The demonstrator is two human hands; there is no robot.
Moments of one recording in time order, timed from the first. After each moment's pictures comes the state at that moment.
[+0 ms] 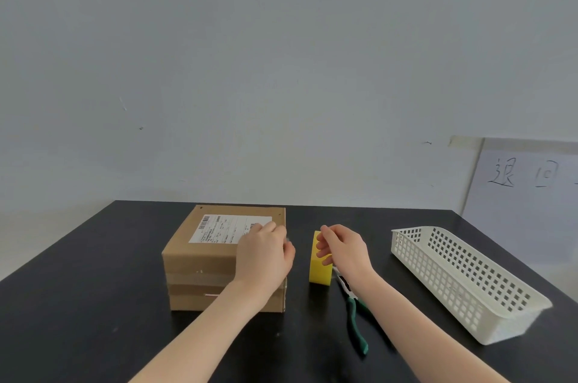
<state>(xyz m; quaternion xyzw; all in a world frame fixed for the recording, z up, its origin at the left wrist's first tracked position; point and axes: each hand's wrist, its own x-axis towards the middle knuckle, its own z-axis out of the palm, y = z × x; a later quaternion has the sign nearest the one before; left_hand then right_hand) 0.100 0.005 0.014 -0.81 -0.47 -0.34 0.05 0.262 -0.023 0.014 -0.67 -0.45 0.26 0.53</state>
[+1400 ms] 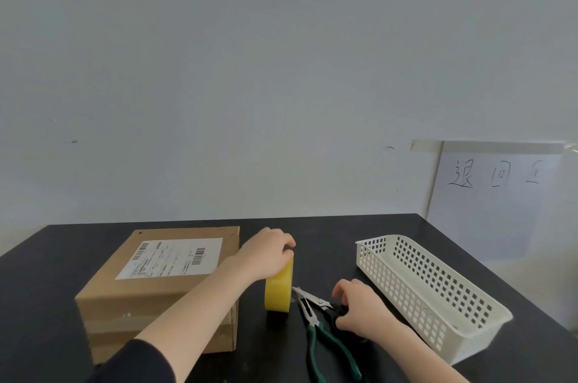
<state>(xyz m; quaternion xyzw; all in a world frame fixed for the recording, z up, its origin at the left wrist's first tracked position) 0.194 0.071 0.030 -0.92 -0.37 -0.13 -0.09 0.377 -0.050 -0.041 -0.78 -0.60 0.12 0.12</state>
